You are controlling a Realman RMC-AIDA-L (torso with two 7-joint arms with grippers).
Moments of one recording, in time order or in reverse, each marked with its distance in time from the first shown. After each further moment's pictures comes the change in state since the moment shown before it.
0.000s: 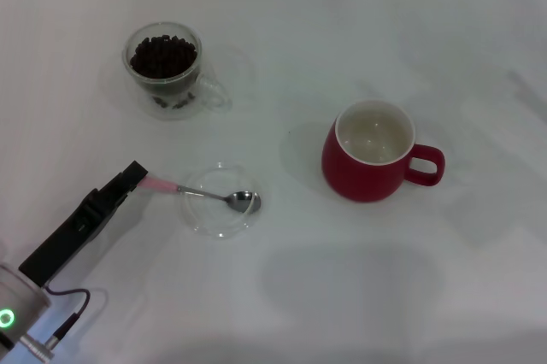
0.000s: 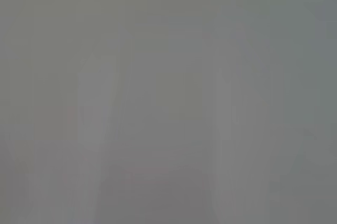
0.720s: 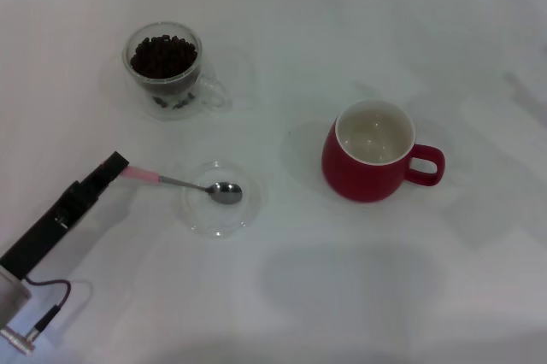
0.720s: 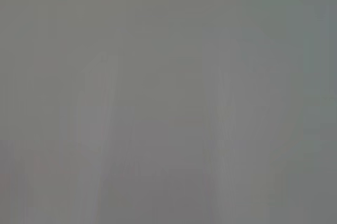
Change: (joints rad) left arm 0.025 0.009 0.003 0.064 -0.002 0.011 0.011; right arm -0.002 0.010 -0.001 0.000 -0.006 0.004 -0.003
